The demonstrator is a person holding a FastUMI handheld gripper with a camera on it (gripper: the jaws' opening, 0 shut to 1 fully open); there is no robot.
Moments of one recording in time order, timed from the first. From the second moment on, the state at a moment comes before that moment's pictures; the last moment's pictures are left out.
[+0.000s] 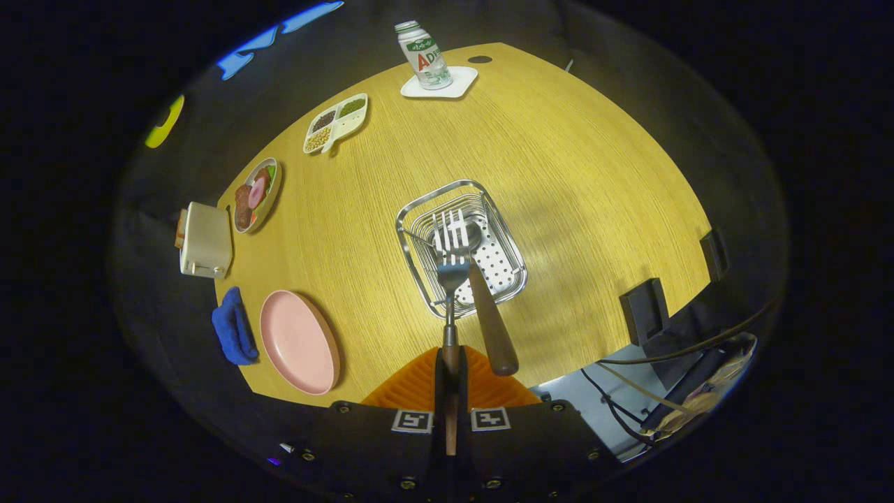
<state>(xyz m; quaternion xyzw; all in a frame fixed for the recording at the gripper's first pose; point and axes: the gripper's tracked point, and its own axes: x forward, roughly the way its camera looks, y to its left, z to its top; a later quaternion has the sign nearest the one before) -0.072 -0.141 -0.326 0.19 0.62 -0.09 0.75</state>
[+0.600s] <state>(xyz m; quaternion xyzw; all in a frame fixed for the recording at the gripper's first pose) -0.048 -0.150 -0.301 0.19 0.57 -0.10 0.79</state>
